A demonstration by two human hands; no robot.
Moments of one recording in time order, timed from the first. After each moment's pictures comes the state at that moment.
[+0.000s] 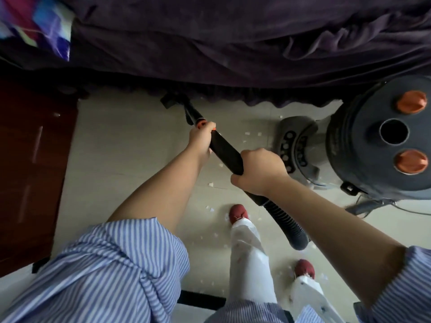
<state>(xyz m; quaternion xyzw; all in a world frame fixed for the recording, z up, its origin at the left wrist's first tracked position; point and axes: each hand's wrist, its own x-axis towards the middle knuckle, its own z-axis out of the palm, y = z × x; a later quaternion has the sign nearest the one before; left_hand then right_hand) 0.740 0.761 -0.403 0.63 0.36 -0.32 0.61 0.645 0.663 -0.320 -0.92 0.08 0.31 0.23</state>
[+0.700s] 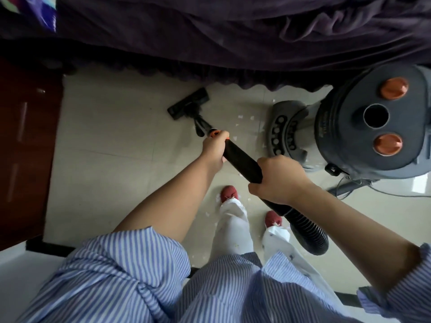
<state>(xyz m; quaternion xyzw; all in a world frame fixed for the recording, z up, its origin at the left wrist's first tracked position) 0.672 0.751 -0.394 0.59 0.41 -0.38 0.59 0.591 0.650 -0.283 -0.91 0.07 0.36 0.18</state>
